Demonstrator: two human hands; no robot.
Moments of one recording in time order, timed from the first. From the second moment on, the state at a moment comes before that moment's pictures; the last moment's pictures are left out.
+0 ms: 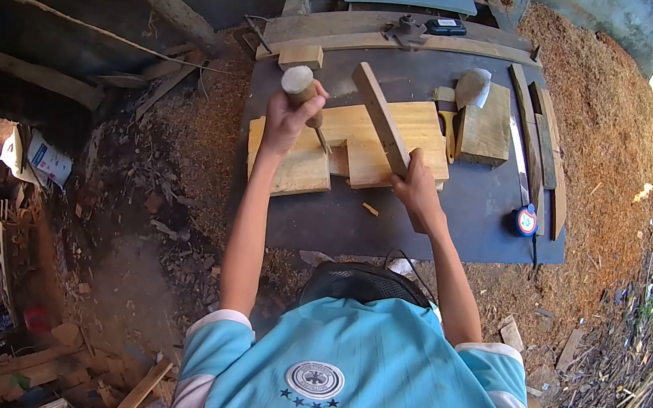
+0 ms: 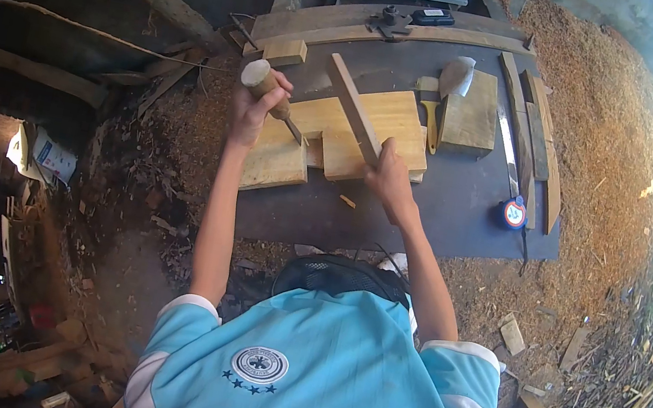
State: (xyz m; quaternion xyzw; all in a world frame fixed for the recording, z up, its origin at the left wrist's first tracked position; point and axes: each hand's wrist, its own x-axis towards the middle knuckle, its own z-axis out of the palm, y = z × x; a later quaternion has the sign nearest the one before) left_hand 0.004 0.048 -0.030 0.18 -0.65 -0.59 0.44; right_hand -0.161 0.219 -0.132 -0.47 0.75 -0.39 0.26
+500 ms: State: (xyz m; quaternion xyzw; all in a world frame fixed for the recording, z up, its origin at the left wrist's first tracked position) left_hand 0.010 0.061 -0.051 0.12 -0.63 -0.66 0.40; right_hand -0.164 0.212 -0.140 -0.42 0.77 -0.39 0.27
